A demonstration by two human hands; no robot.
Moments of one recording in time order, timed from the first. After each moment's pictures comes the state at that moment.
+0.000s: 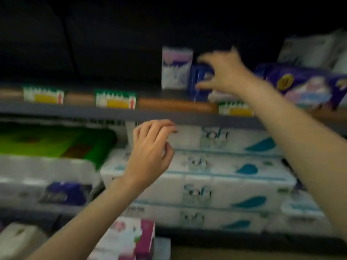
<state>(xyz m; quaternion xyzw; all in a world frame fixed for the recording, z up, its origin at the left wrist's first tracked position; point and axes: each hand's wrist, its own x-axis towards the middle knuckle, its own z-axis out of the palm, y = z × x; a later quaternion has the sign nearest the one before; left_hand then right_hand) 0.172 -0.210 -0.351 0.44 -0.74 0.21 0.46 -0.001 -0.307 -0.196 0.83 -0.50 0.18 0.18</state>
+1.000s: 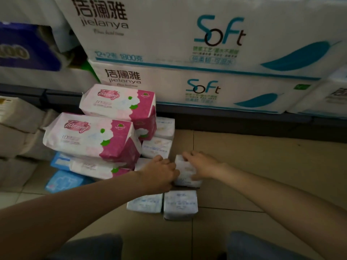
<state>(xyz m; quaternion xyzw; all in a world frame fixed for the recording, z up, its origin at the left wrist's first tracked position) 0.140 -0.068 -0.680 0.38 -0.89 -0.11 -0.24 -0.029 -0.121 -0.720 0.83 -0.43 -0.22 -0.28</state>
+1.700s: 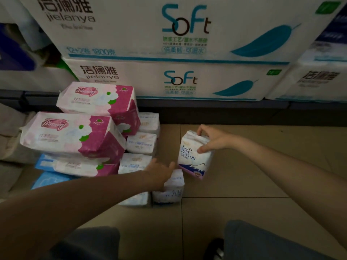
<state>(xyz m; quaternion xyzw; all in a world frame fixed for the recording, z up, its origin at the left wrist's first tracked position) 0.090 -0.060 -0.716 0.44 -0.83 -0.16 -0.30 -0.105 -0.153 -0.677 0.73 -0.54 -0.09 -0.42</state>
